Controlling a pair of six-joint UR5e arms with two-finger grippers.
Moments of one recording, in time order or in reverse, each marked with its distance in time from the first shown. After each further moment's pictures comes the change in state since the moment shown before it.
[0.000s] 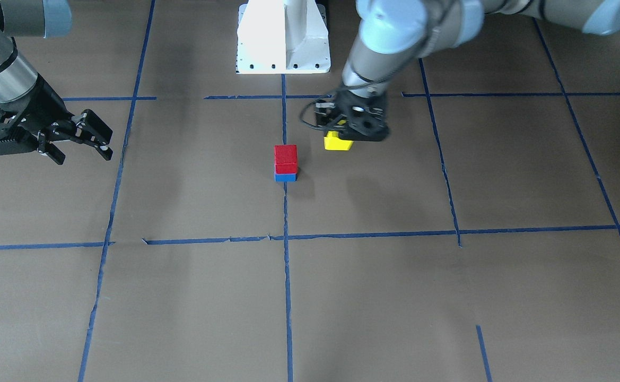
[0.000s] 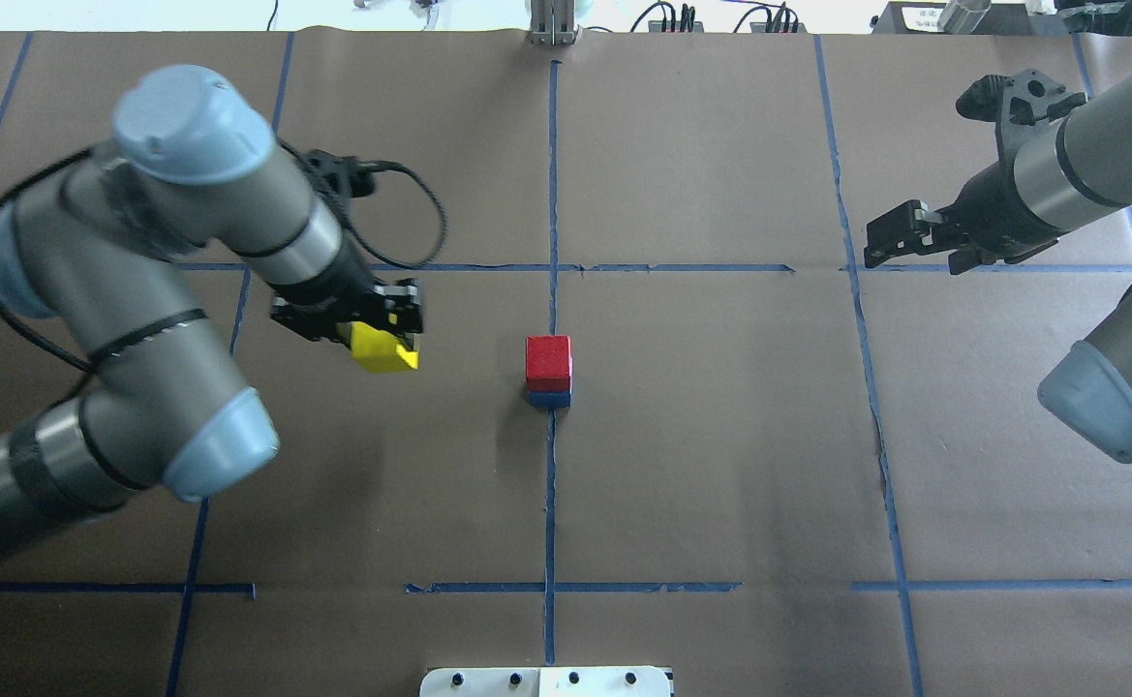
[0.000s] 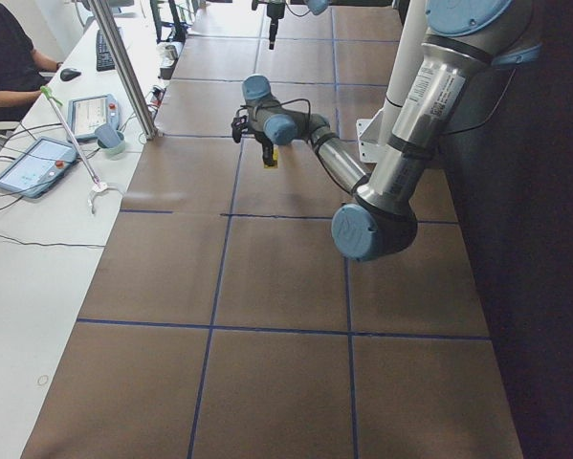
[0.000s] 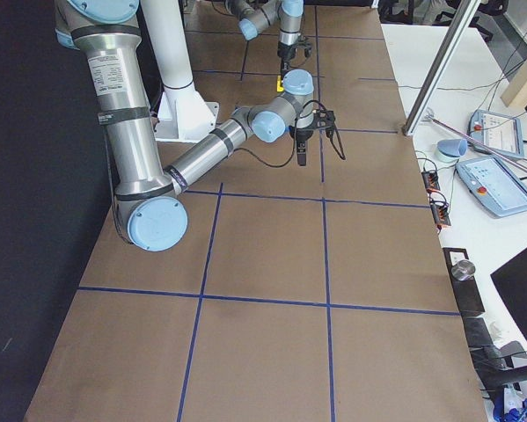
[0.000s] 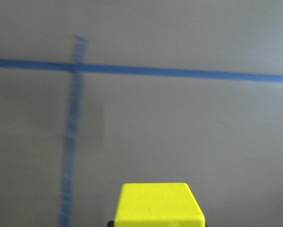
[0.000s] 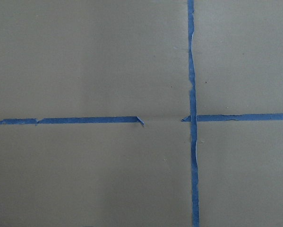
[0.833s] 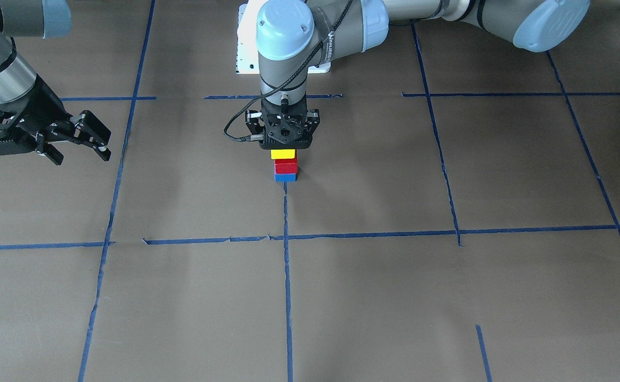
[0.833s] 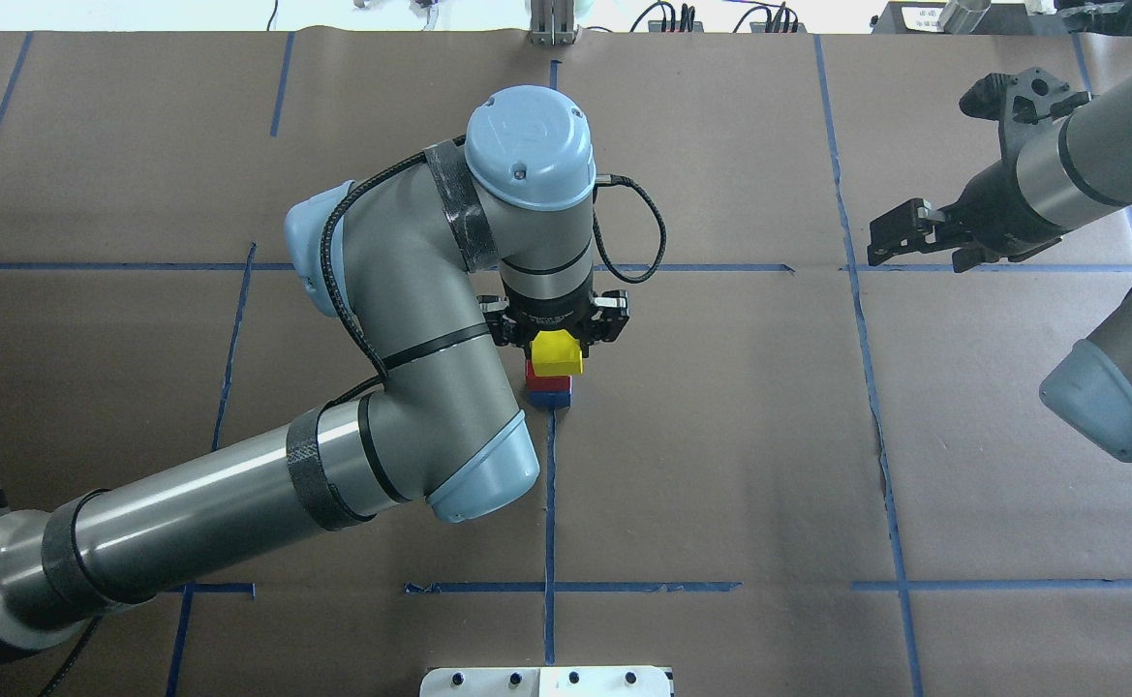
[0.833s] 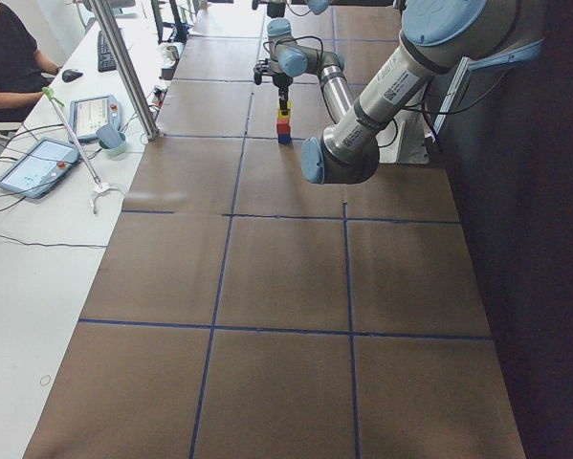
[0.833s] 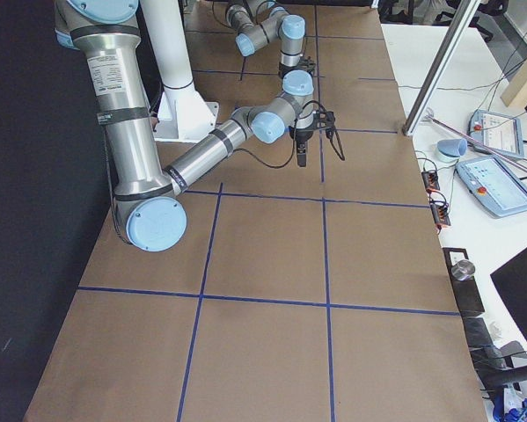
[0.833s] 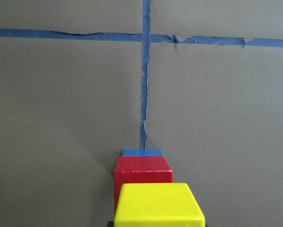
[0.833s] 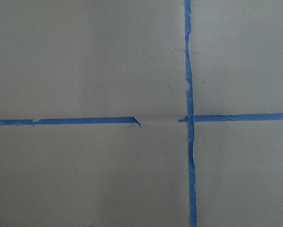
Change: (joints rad) left arm 0.034 -0.183 0.201 0.031 0.063 -0.030; right arm 0.000 -0.003 0.000 0.000 -0.003 0.002
